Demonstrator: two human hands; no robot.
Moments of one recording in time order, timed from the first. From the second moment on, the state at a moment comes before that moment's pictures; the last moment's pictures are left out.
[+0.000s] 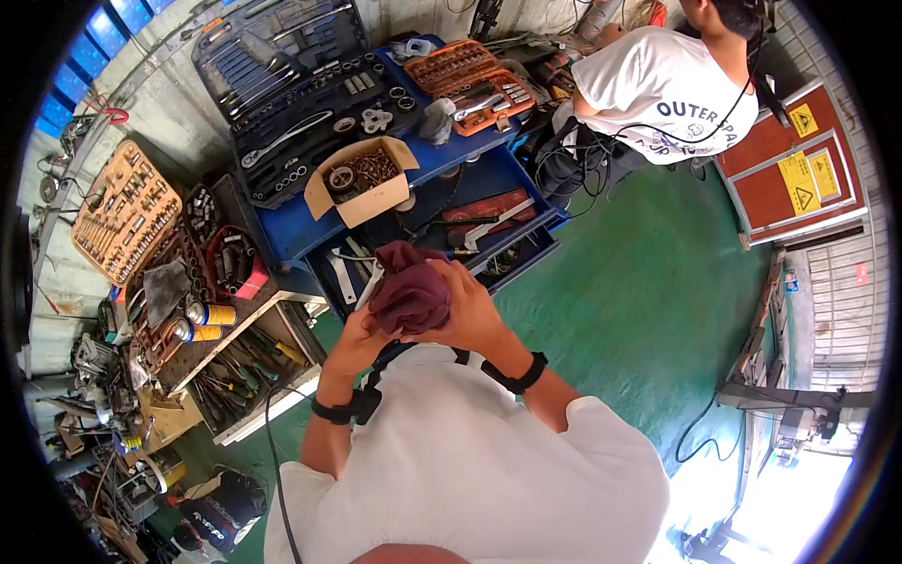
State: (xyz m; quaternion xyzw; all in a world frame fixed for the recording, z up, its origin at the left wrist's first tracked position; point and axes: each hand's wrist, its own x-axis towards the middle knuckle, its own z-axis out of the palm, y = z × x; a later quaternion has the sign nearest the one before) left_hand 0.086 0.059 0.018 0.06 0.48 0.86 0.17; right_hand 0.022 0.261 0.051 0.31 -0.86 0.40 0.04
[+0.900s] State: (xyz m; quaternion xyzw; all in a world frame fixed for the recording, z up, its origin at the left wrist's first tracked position) left_hand 0.062 0.097 0.043 0.05 0.57 0.82 0.09; right_hand 0.021 0.278 0.025 0.27 -0.77 0.58 0.03
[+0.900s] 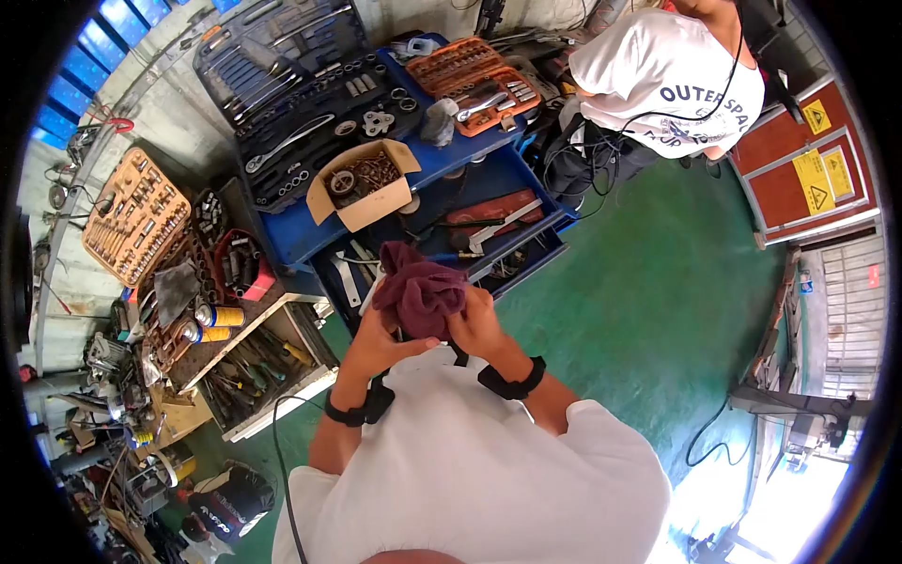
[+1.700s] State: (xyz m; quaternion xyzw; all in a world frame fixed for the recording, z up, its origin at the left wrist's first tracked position) left_hand 0.033 0.111 0.040 -0.05 0.83 0.54 -0.13; right_hand 0.011 0.262 -0.030 0.29 -0.71 0.64 -0.09
